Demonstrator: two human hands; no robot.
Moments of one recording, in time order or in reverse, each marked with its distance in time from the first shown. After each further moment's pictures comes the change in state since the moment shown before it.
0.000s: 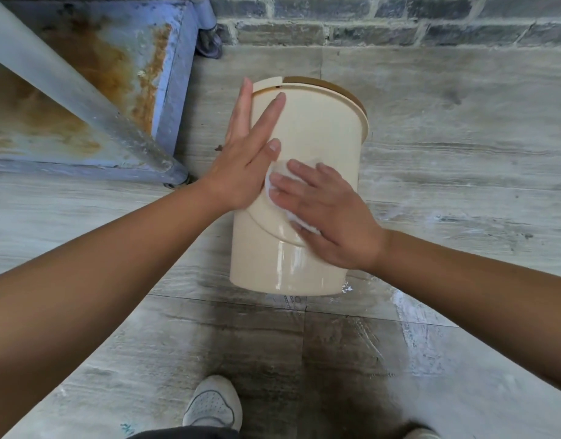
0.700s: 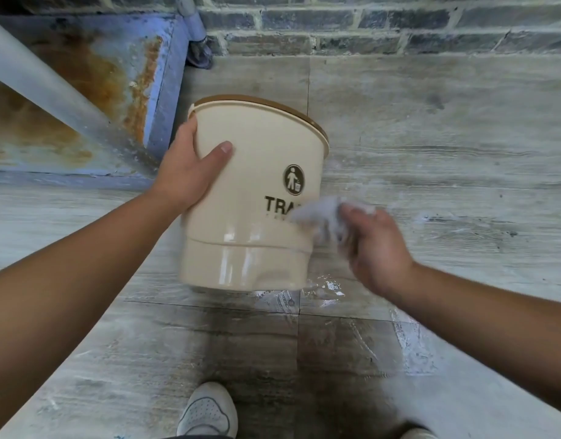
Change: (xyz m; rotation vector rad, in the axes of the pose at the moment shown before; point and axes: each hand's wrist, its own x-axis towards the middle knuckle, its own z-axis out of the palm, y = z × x) left_hand -0.016 -0.033 -0.029 -0.165 0.188 -0.472; right_hand -0.041 -0.024 -0.026 1.306 0.393 0.996
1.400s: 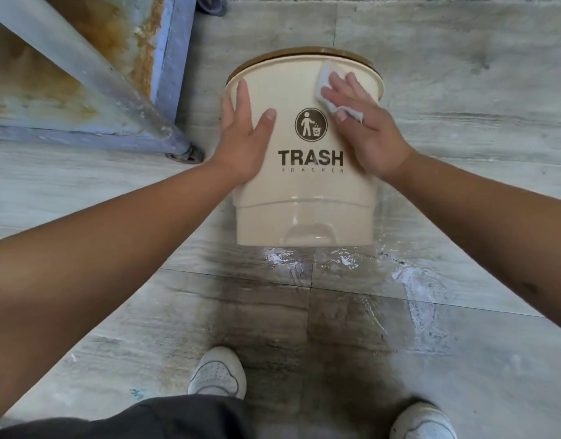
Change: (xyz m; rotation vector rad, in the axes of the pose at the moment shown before) left_hand 0.011 -0.015 0.067 0.111 -0.050 -0.022; right_hand 0.121 -0.005 -0.014 -0.925 -0.172 -0.409
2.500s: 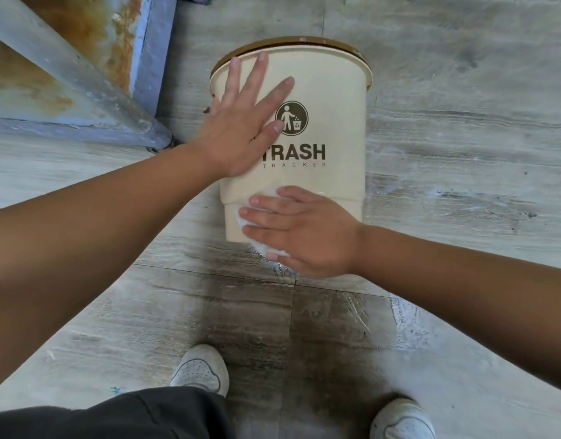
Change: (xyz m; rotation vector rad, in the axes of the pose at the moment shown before) left_hand 0.007 0.017 -0.006 0.592 -0.135 0.521; right_hand -0.084 -0.025 0.054 -0.812 -0.513 -0.678
